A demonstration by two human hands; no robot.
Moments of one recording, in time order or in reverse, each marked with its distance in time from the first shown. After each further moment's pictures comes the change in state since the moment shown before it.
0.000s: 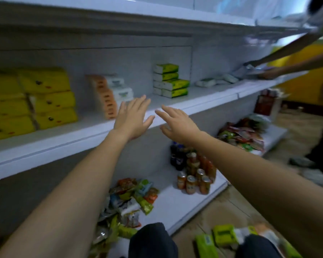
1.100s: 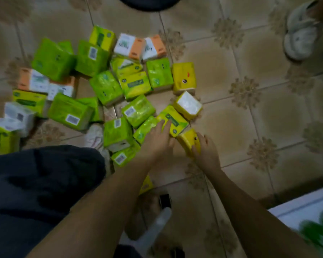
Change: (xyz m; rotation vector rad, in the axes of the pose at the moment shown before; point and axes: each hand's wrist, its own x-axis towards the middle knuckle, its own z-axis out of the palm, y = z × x) left_hand -0.439 0.648 0.344 -0.434 -1.252 1.115; right_hand -0.864 0.019 0.160 0.267 -0.224 2.133
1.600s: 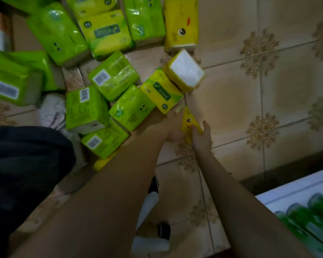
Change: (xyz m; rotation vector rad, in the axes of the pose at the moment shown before) left_hand 0.084 0.015 0.078 -0.275 -0.630 -0.042; right_hand 0.034 0.029 0.041 0.479 -0.017 0.633
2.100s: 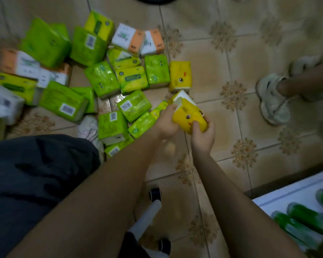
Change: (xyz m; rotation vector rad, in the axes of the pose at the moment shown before) left_hand -0.130 0.035 -0.049 -0.532 0.532 0.211; right_hand -0.117 -0.104 -0.039 0.322 0.220 -0.355
